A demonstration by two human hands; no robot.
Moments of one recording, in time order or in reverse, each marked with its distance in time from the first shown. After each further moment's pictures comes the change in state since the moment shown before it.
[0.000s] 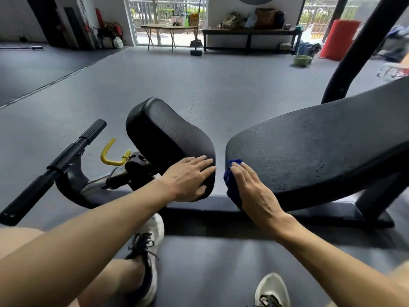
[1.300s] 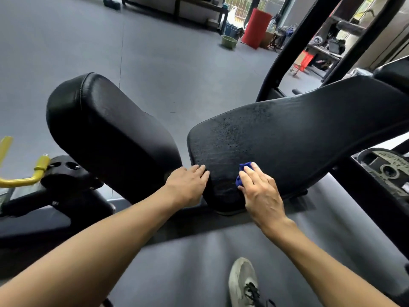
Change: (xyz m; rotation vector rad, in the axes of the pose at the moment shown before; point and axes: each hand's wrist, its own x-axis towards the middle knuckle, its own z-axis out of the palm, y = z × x) left_hand 0.094 0.009 0.060 -0.117 -0.101 0.220; right_hand -0.015 0.043 0.010 -0.524 -0.082 0.409
